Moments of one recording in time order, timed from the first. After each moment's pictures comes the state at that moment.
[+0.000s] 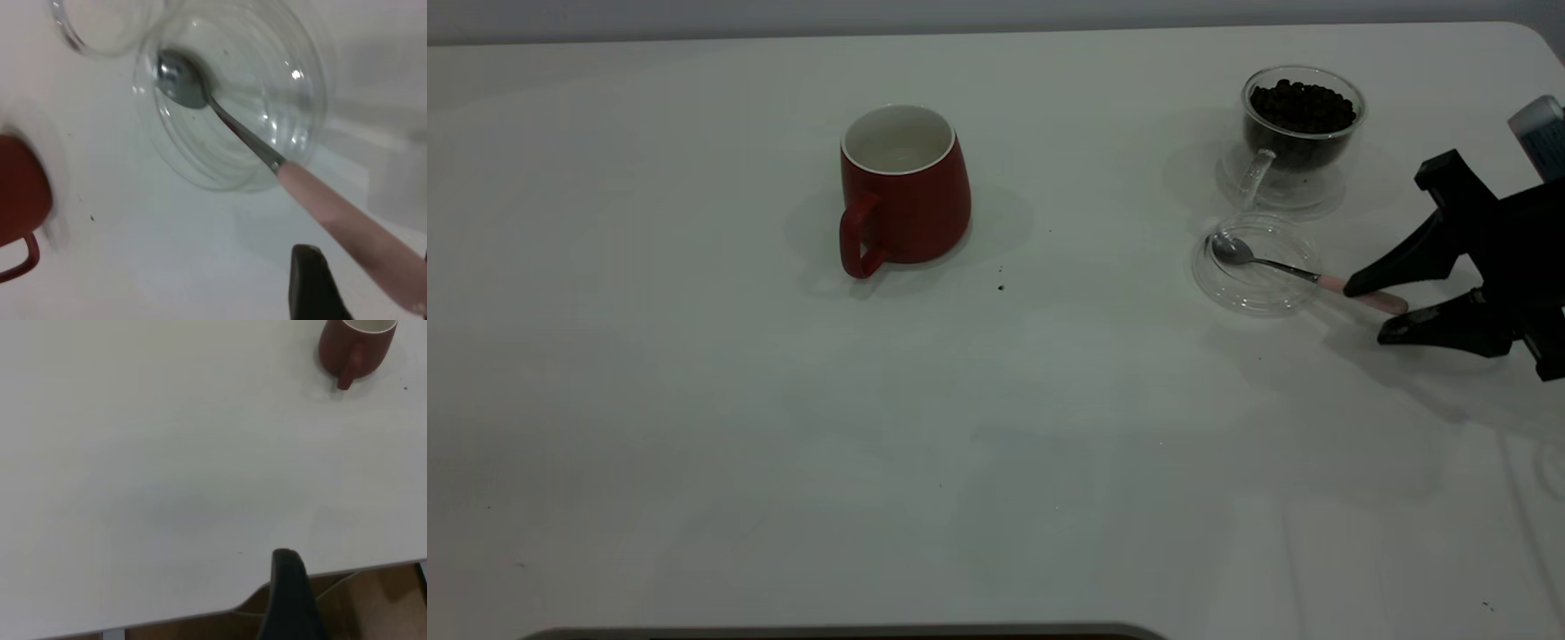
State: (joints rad) left arm -0.13 -0.02 -0.49 -0.04 1.14 0.00; right arm -0.18 2.31 -0.79 1.80 0.63 -1.29
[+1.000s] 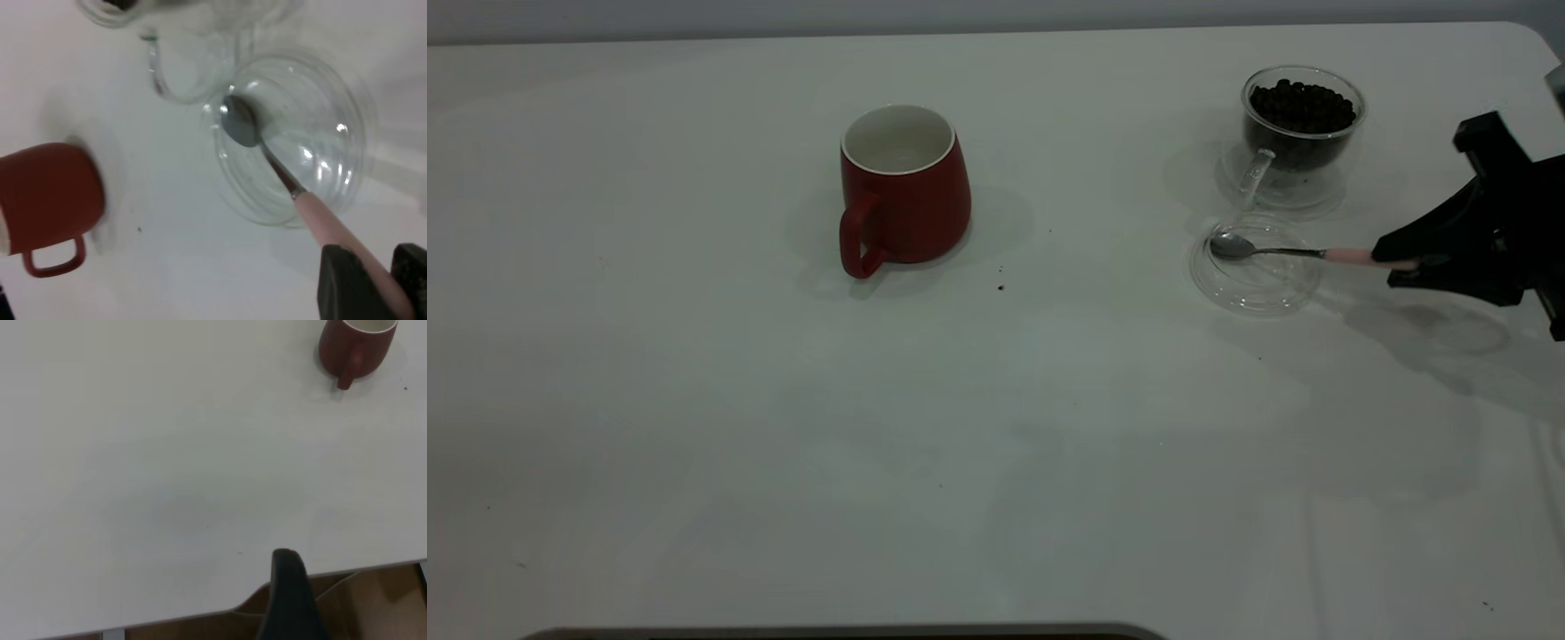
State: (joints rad) left arm -0.13 -0.02 -0.49 -0.04 1.14 0.00; right arm -0.26 2.31 -0.81 1.80 0.75 -1.42
